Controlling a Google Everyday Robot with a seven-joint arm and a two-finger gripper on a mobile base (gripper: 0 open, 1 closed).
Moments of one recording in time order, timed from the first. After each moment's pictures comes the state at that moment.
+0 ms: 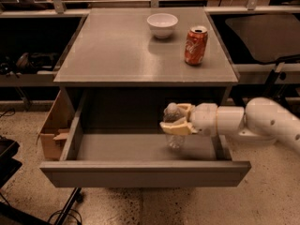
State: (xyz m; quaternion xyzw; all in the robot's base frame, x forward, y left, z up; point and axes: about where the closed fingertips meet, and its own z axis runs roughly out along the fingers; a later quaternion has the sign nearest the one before) arm 0.552 -0.065 0.749 -0.49 0.63 0.32 0.51
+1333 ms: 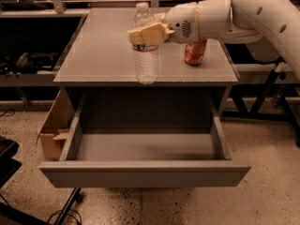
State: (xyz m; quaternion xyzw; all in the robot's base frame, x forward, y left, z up) arm 0.617 0.024 0.999 -0.47 0.63 0.41 0.46
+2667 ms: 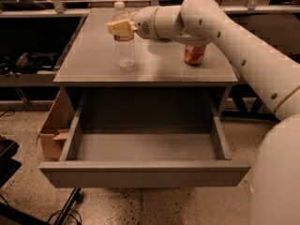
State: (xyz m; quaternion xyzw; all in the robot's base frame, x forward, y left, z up) arm 0.747 0.088 0.967 -0.39 0.66 0.34 0.54
